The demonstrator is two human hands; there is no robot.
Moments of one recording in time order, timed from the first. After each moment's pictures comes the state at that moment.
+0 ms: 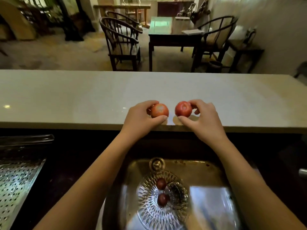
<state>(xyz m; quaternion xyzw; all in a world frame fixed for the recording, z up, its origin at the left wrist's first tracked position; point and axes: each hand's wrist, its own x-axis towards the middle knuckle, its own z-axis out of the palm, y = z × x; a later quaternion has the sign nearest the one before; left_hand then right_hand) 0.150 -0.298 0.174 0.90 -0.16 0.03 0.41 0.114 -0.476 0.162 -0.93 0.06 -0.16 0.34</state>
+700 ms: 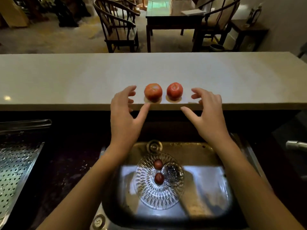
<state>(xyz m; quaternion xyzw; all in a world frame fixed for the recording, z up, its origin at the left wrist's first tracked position) 0.098 -0.289 0.136 0.84 -0.14 0.26 0.46 0.070 -0.495 0.135 -0.90 0.01 -0.26 0.34</state>
